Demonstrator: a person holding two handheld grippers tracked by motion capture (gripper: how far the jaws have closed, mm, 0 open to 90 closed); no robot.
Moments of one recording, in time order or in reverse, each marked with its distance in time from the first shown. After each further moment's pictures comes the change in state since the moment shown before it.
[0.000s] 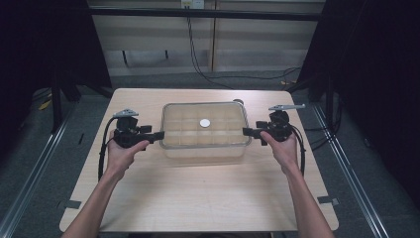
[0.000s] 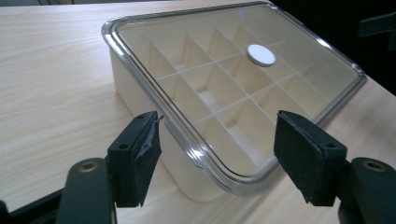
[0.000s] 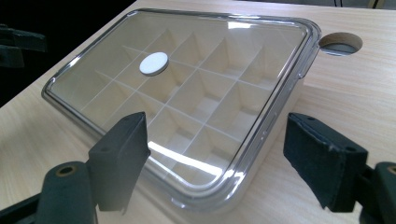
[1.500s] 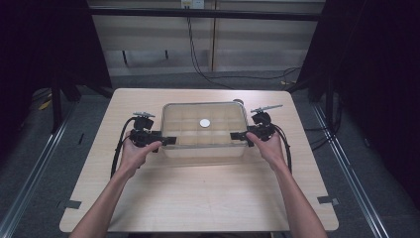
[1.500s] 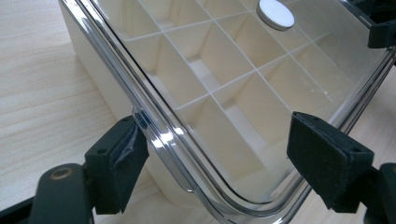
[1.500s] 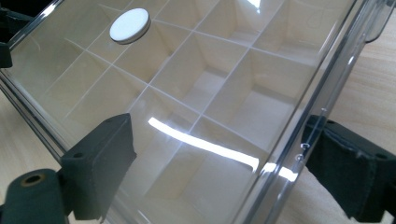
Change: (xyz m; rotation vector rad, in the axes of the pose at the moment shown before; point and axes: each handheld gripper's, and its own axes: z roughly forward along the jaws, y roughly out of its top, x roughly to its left) left arm -0.002 -0.005 0.044 0.144 -0.040 -0.040; right arm -0.005 -0.005 0.057 0.150 0.021 0.015
